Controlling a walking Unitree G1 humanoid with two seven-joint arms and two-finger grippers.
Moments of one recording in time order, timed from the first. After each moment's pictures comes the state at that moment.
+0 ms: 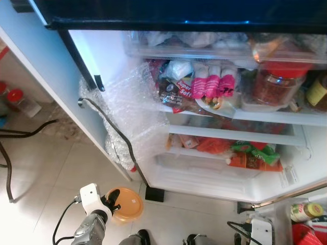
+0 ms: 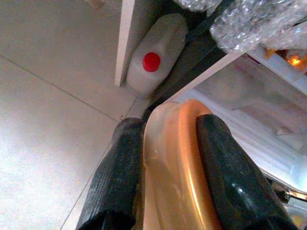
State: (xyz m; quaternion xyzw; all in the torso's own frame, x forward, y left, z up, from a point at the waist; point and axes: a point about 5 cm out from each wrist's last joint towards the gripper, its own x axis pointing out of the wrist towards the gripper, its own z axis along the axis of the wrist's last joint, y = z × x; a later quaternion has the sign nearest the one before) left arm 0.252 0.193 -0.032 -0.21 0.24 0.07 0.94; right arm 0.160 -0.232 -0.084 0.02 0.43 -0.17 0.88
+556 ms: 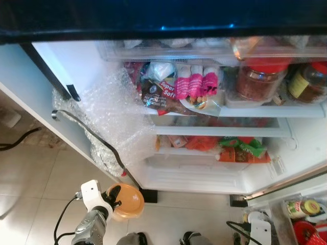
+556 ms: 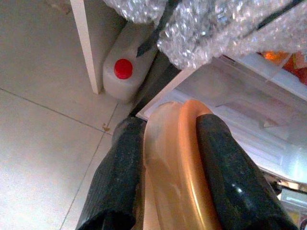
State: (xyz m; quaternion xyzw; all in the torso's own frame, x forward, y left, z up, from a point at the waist) left arm 0.259 0.191 -0.027 -0.21 0.23 0.06 0.95; right arm 0.161 -0.230 -0.084 0.02 0.43 -0.17 0.89
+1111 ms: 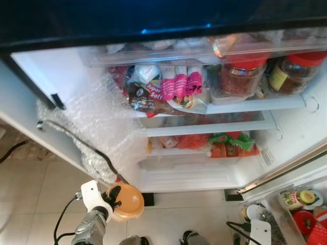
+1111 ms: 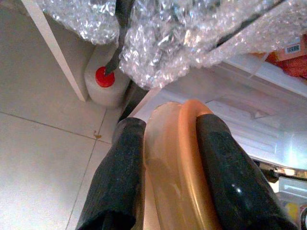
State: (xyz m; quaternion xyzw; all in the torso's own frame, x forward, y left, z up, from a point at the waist) left arm 0.259 0.191 -0.027 -0.21 0.23 0.06 0.95; right arm 0.162 -0.223 -0.085 0.02 0.43 -0.16 0.89
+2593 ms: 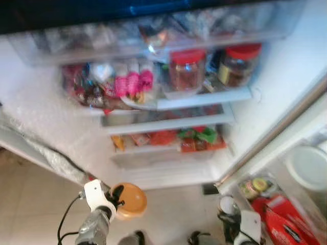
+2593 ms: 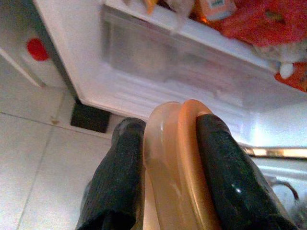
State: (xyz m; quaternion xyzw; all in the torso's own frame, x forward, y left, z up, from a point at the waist) left arm 0.262 0.186 -0.024 -0.21 0.22 0.06 0.95; right arm 0.174 -0.211 -0.080 0.02 0.40 -0.14 0.90
